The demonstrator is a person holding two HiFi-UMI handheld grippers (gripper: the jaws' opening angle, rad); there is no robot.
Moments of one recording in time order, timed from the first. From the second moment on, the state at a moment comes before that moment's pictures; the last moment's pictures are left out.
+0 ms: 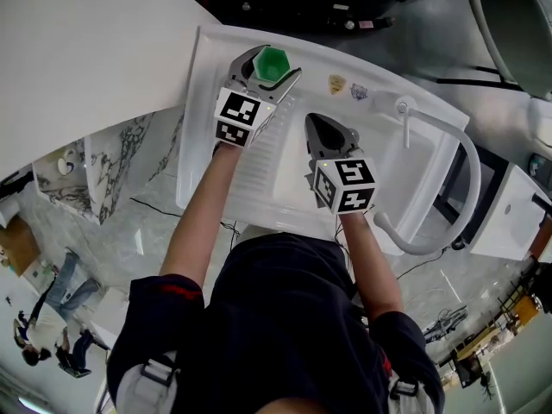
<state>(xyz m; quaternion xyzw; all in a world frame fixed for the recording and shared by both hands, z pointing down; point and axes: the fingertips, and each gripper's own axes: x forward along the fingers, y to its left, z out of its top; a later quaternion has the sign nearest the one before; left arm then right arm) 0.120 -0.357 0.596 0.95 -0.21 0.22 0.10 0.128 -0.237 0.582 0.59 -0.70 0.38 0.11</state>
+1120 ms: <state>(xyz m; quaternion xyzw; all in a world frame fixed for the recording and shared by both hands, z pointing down) 0.126 -0.358 0.591 0.95 -0.22 0.21 0.07 0.125 -0.236 0.585 0.59 -0.71 0.38 0.12</state>
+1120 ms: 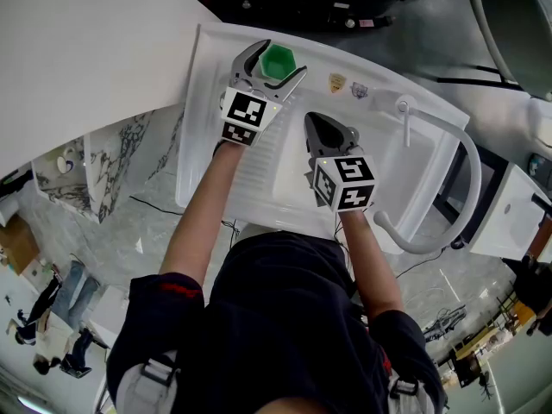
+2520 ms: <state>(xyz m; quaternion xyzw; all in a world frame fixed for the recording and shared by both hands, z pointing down) 0.119 -0.352 0.566 0.95 -0.23 0.19 0.06 0.119 -0.234 0.574 0.58 -0.71 0.37 0.12</state>
